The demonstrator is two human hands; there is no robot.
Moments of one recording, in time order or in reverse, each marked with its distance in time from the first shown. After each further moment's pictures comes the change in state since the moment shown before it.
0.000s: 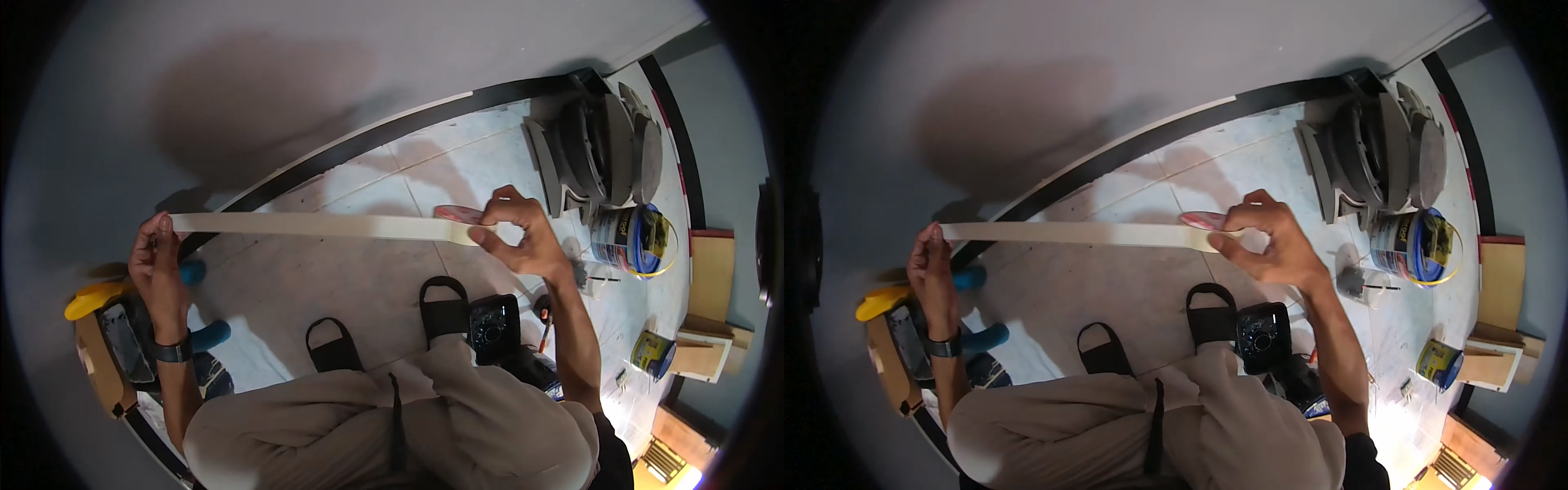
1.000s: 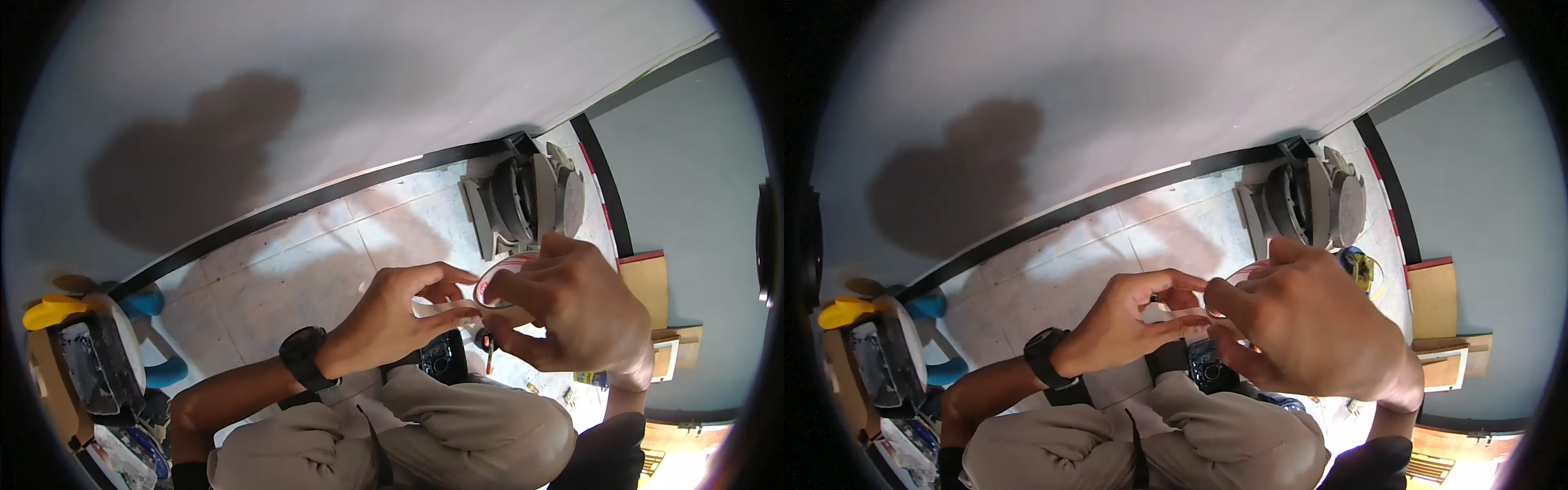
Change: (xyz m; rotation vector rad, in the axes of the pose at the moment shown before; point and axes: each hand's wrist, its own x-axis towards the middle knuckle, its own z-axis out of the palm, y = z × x) left_hand -0.087 0.099 0.210 -0.443 -1.127 0.014; right_hand 0.028 -0.247 -0.057 -0.870 -0.450 -0.067
